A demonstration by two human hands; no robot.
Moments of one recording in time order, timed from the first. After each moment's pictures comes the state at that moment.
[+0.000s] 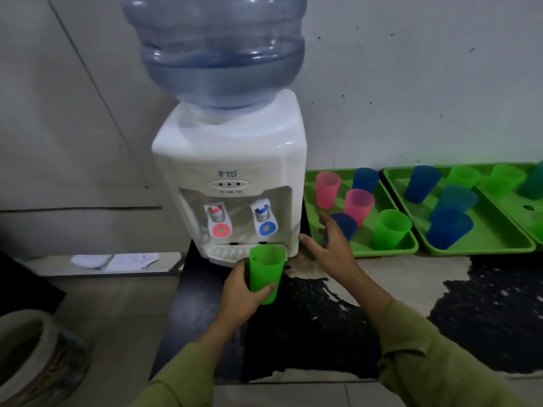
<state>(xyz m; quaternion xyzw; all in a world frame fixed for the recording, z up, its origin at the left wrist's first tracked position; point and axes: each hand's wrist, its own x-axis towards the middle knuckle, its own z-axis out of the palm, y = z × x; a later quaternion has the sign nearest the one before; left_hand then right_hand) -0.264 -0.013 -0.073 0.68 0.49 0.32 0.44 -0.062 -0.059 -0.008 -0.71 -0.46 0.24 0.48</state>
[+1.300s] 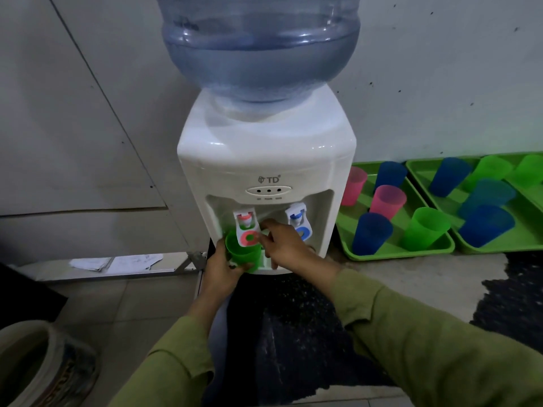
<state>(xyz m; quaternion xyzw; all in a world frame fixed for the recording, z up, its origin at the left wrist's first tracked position) -0.330 0.116 -0.098 0.71 0.47 0.34 0.40 -0.175 0.055 -0.002 -0.70 -0.59 0.26 0.30</state>
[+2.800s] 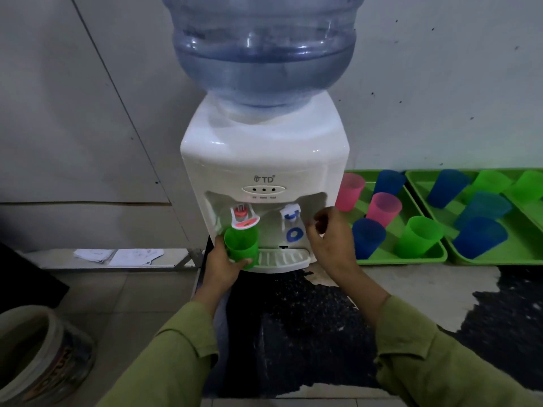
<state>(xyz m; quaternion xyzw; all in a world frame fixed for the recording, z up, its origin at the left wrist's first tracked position) -0.314 0.103 -0.080 0.68 0.53 0.33 0.38 -0.116 -0.002 0.017 -0.76 -0.45 0.09 0.45</state>
